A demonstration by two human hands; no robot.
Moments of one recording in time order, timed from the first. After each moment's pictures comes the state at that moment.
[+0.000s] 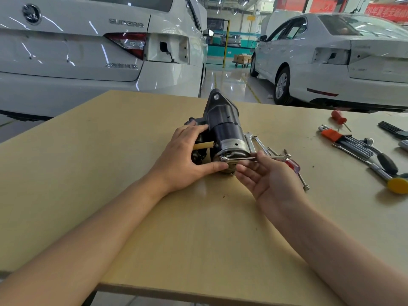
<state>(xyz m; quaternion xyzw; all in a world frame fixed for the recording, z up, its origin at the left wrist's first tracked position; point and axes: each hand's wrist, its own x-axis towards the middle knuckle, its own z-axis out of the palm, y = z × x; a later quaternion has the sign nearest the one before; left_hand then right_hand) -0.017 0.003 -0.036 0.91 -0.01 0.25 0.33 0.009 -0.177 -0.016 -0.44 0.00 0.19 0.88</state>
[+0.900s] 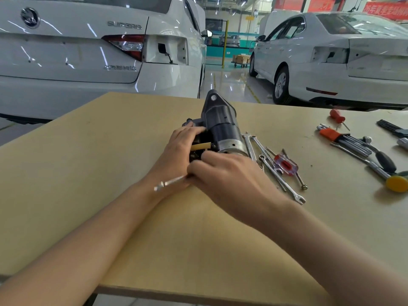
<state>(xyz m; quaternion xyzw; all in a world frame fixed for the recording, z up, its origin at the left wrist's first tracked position) -0.015 0.006 -0.036 0.91 -0.02 0.25 0.33 -0.011 -0.162 -0.001 -0.76 -0.59 -0.26 0.08</state>
